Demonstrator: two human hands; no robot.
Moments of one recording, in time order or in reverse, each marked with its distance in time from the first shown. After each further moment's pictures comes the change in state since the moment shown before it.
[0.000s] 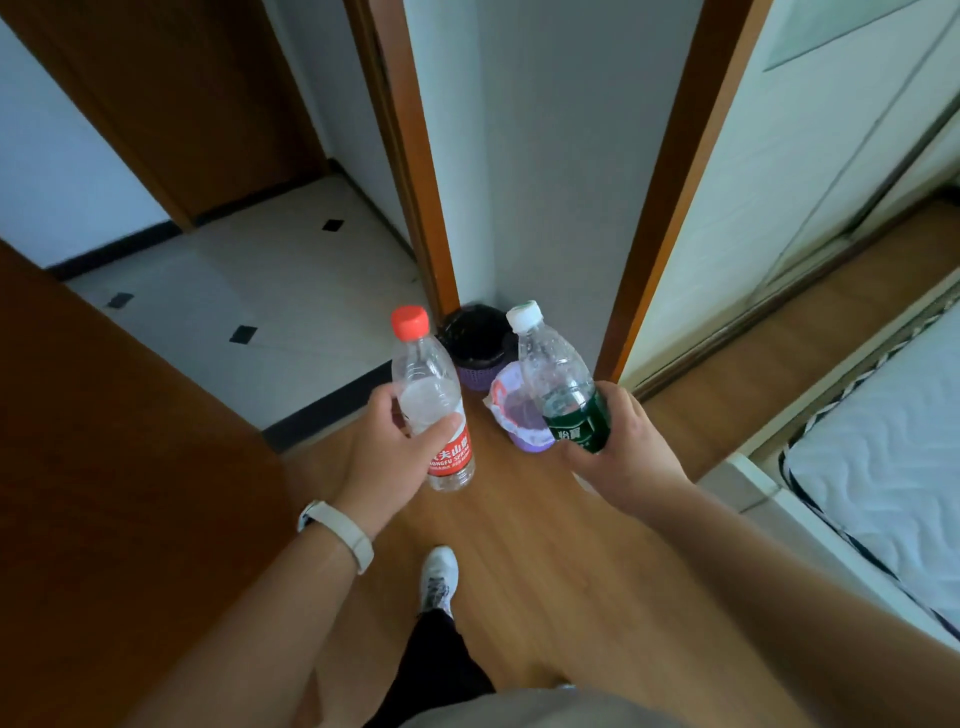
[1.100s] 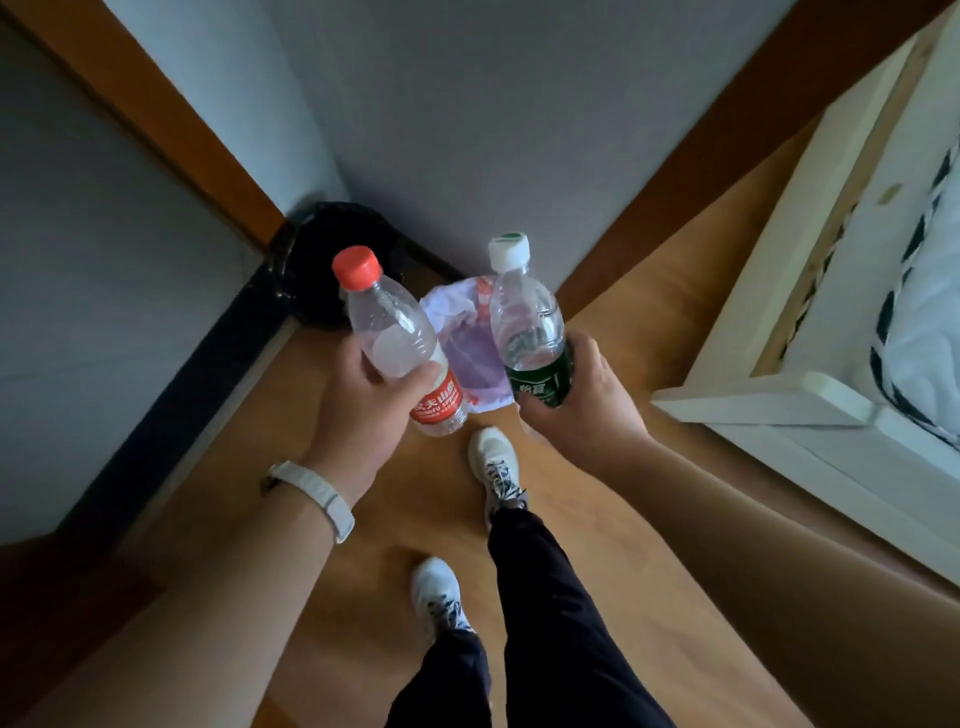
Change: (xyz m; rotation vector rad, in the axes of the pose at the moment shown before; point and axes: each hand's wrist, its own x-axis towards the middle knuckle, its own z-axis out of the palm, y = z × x) left_hand 0.449 -0.191 0.166 0.034 -0.443 -0.211; right_hand 0.344 0.138 0.210 0.073 0.061 0.563
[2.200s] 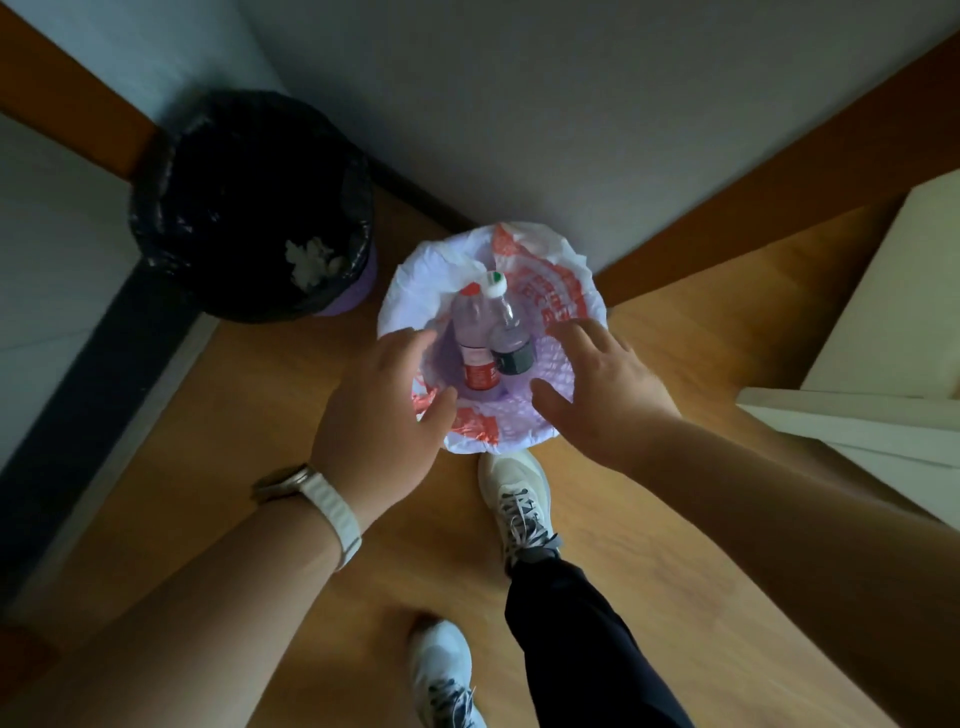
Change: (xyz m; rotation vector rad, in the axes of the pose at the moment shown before) left_hand 0.184 -0.173 0.090 0.715 -0.158 0.359; right_hand 0.197 0.137 0.148 -0.409 -0.183 -0.135
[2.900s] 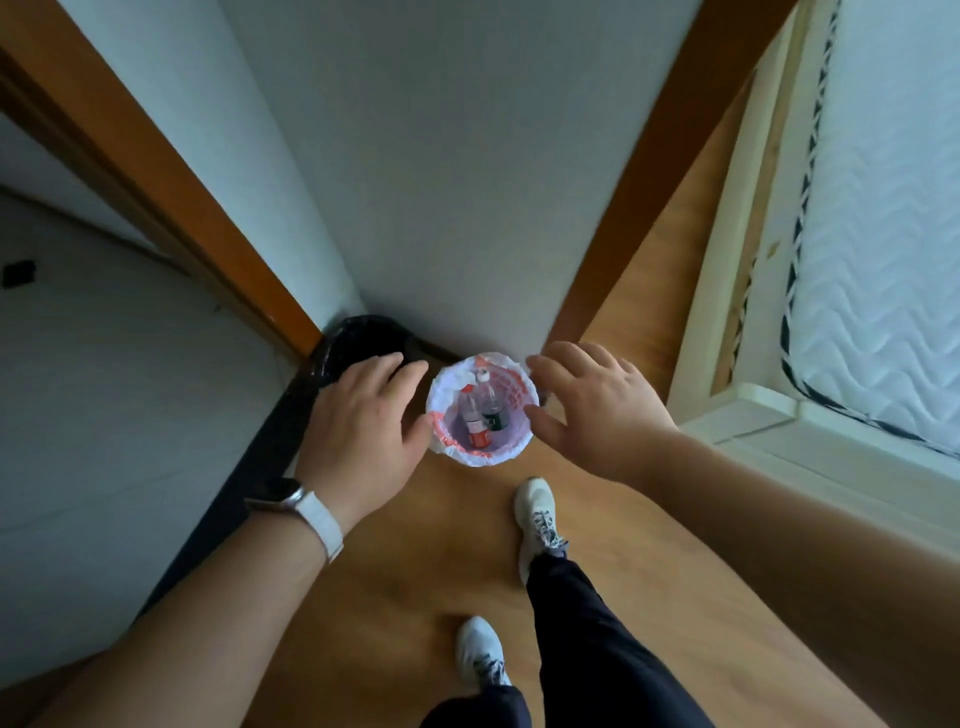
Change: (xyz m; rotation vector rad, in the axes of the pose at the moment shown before) left_hand -0.224 0.186 -0.314 0.425 0.168 0.352; right_hand -0.320 -0.168 -0.260 -0.274 0.388 -0.173
